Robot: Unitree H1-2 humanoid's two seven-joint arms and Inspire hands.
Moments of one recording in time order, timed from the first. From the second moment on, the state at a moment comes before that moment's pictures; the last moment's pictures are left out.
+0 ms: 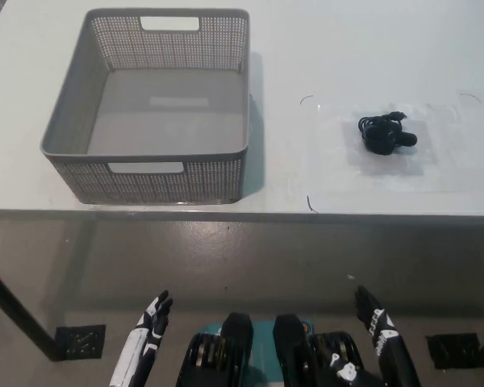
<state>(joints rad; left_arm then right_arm) 0.01 0.09 -0.10 0.37 0.15 -0.41 0.04 0.14 0.00 0.11 0.16 -0.08 -0.39 0.00</state>
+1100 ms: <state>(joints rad) 0.07 0.11 -0.12 0.31 0.13 -0.43 0.04 -0.23 -0.27 -0.07 -0.43 -0.42 -0.08 0.07</state>
